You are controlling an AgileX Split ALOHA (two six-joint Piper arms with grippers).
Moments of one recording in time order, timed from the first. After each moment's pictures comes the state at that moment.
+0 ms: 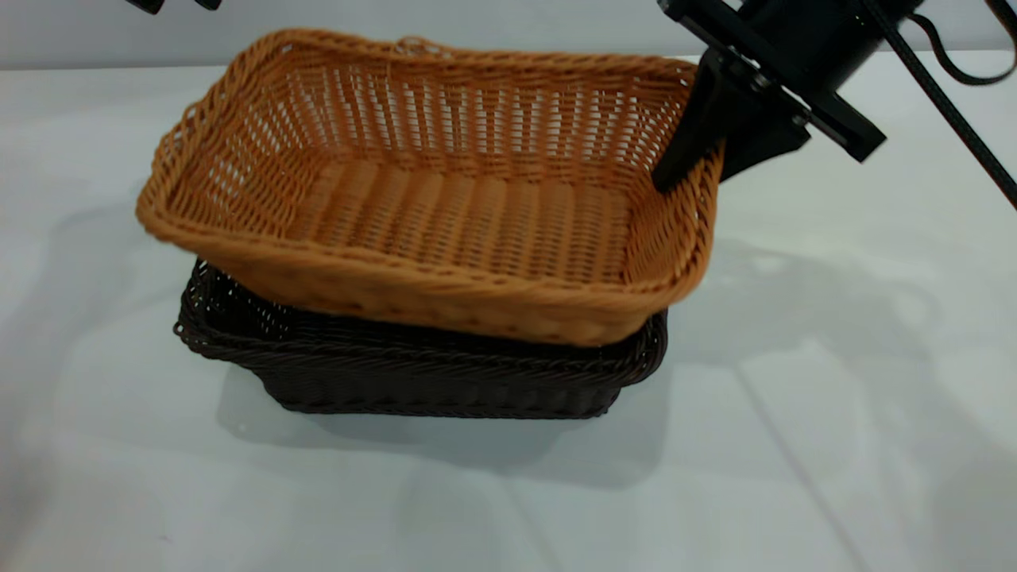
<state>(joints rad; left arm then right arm) -0.01 2.18 -1.70 -0.46 0.73 0.58 0.21 2.09 -1.26 0.87 0.98 -0.33</state>
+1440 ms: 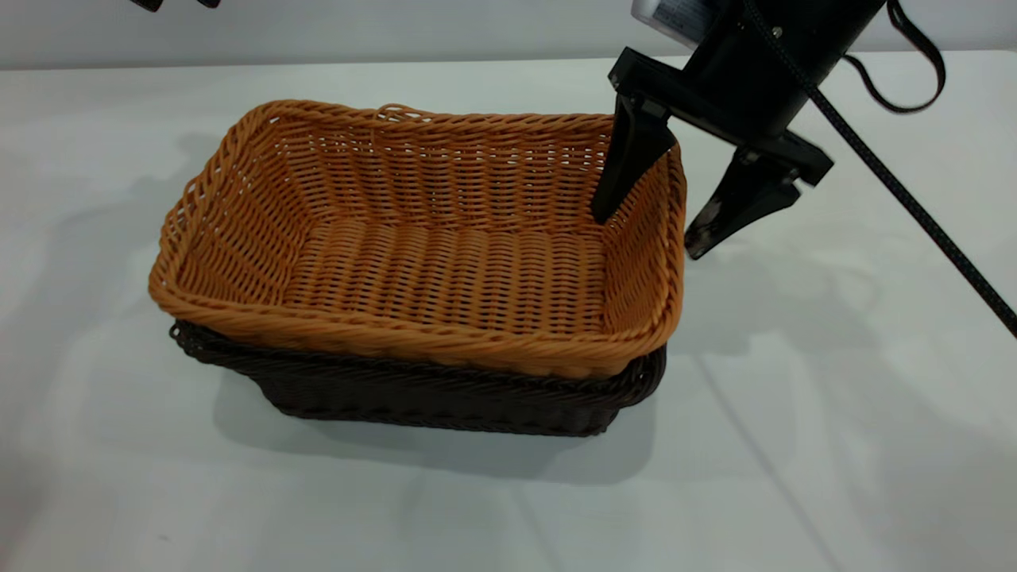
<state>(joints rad) -0.01 2.18 -1.70 -0.46 0.72 0.58 0.28 2.21 -1.36 0.73 0.92 -0.32</state>
